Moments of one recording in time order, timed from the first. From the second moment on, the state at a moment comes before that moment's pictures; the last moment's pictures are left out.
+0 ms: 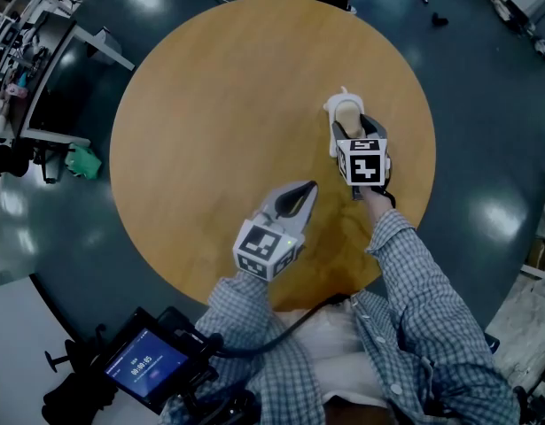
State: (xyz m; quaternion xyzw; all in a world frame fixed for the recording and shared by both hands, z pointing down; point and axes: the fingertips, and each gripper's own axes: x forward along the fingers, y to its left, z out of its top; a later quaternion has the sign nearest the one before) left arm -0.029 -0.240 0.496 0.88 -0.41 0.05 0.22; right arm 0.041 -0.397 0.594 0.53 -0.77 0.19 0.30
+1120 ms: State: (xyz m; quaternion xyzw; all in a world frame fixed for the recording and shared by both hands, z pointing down) left arm -0.032 -0.198 0.439 0.89 -0.41 0.00 0.17; right arm 0.060 -0.255 0.400 0.49 -0.84 0.22 0.01
